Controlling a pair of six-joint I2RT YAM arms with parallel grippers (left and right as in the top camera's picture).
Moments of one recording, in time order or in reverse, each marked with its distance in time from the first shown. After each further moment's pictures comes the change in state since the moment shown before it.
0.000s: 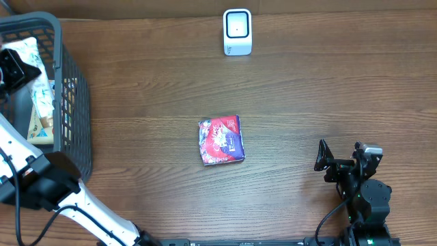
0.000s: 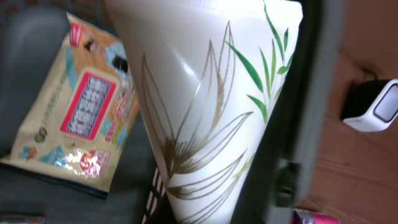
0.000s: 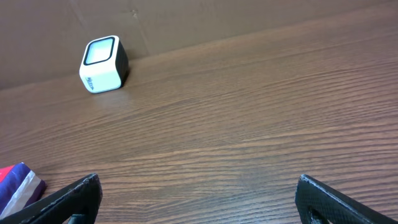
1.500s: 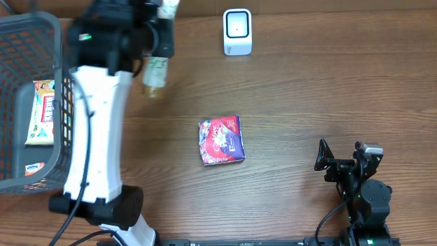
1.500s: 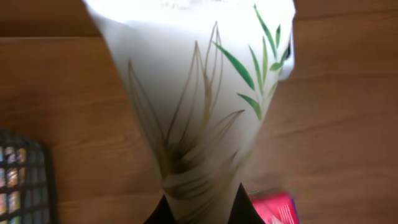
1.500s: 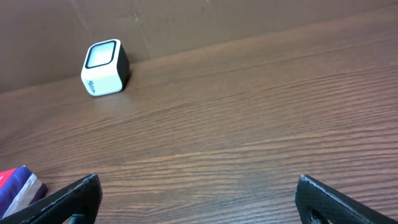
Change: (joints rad) left arm -0.895 -0.365 -0.401 0.343 -0.513 -0.203; right arm 0.000 0.001 0.000 0.013 0.000 0.000
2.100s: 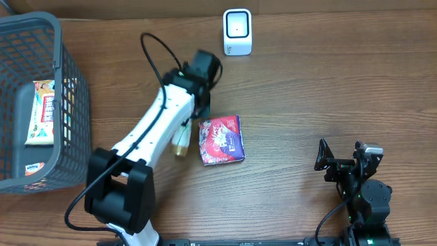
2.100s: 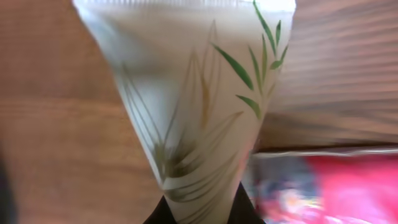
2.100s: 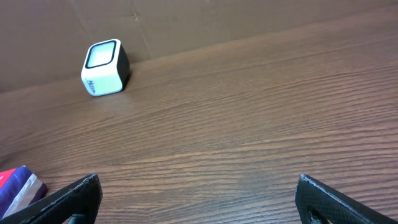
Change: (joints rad) left arm -0.200 0.005 -0.825 0.299 -0.305 -0.283; right arm 0.000 0.000 0.000 0.000 0.000 0.000
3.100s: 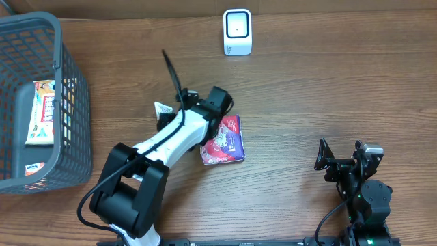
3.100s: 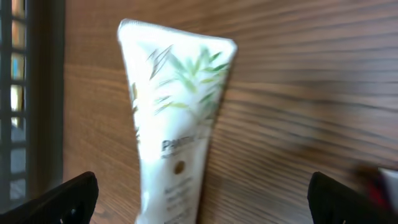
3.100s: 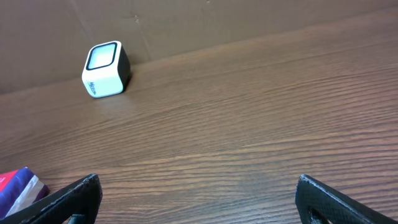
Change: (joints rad) left arm -0.105 0.000 -0.256 0.164 -0.333 -0.163; right arm 0.000 0.000 0.000 0.006 0.000 0.000
